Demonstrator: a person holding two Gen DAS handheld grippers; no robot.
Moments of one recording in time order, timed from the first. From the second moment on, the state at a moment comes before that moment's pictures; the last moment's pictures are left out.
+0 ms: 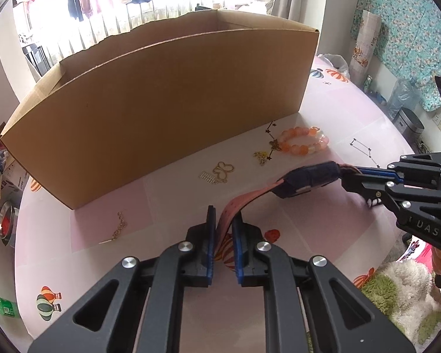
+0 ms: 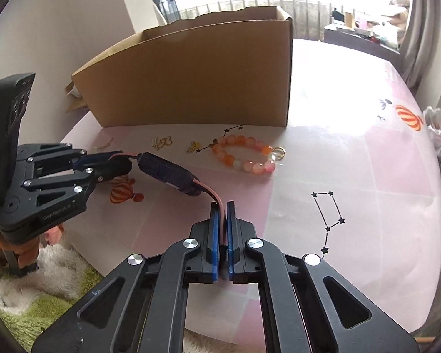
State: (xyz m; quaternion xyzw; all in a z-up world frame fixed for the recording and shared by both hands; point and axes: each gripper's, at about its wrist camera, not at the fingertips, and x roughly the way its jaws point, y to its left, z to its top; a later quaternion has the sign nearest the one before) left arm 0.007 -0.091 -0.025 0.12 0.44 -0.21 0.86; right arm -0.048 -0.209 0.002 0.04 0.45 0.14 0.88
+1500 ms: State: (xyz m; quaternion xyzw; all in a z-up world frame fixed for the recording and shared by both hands) left arm 0.224 -0.068 0.041 0.02 0.53 -0.21 0.82; right arm 0.183 -0.131 0.095 -0.16 0.51 0.16 0.83
